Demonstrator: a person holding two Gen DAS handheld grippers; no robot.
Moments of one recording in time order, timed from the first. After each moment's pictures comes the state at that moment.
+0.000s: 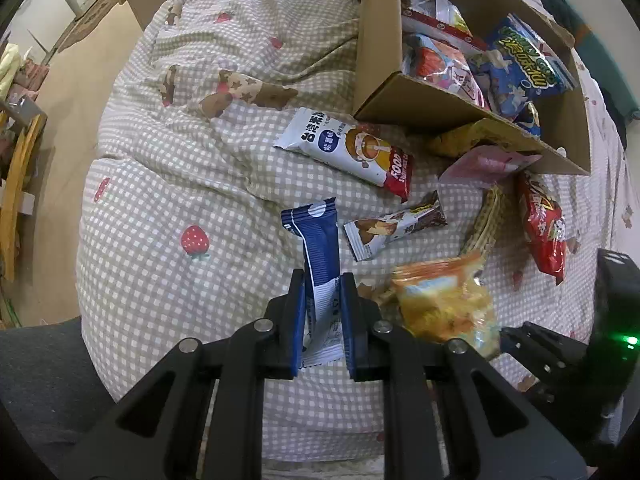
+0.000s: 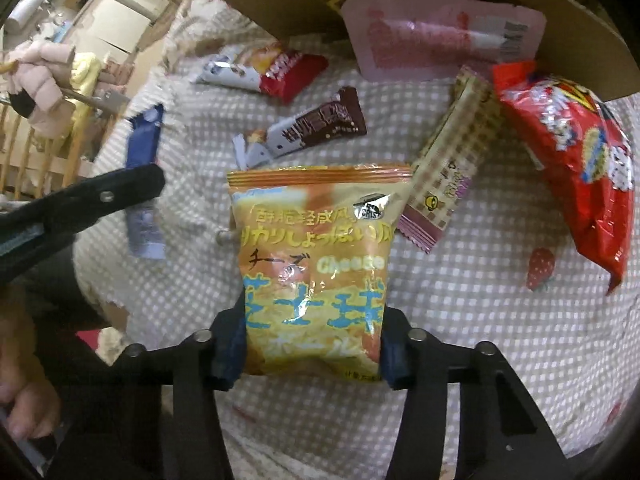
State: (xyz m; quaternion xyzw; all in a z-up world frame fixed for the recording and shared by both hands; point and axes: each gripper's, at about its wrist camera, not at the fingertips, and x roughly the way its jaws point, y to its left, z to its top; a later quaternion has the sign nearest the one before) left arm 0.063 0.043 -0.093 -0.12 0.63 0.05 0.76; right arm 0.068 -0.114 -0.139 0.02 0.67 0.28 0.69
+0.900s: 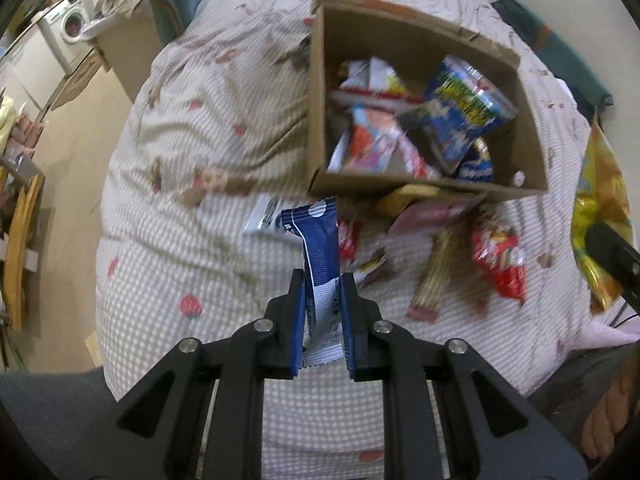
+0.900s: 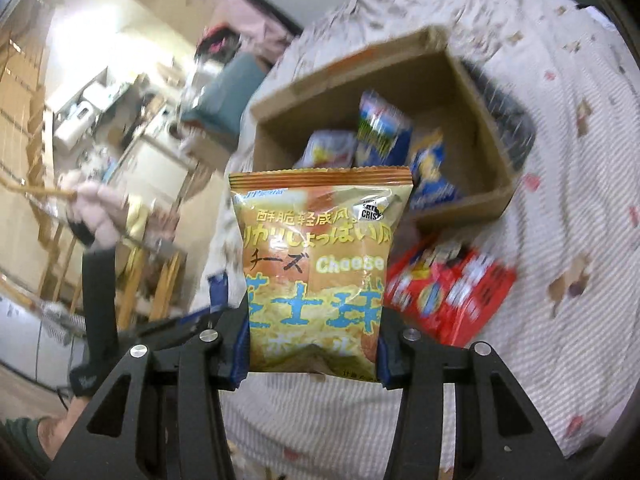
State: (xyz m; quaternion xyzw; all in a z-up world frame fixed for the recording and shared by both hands) left arm 0.075 0.008 -0.029 -0.07 0.56 0.02 0.83; right arm 0.084 -0.255 -0.014 0.20 0.47 0.26 0.82
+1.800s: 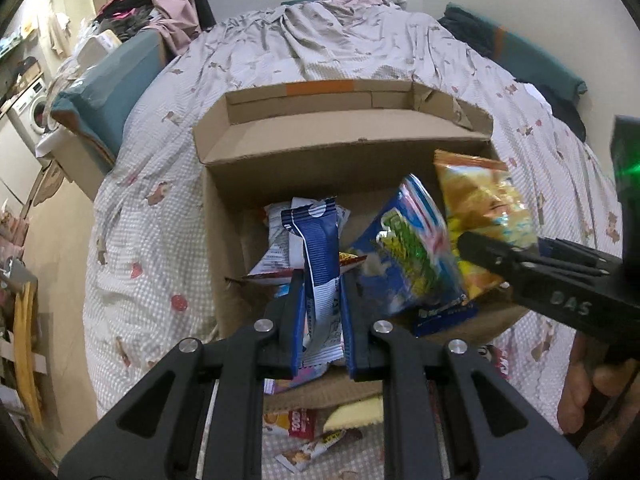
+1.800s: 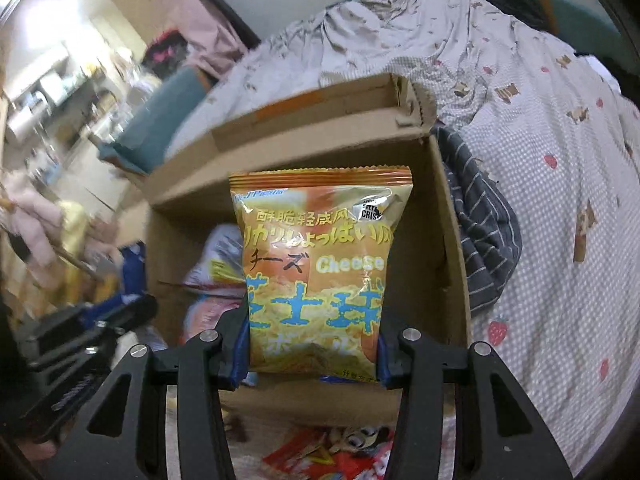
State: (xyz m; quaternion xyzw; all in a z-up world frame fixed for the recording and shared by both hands) left arm 0.206 -0.042 -0.016 0.02 0.48 -0.04 0.88; right arm 0.238 -0.221 -0.048 0.10 0.49 0.18 0.85
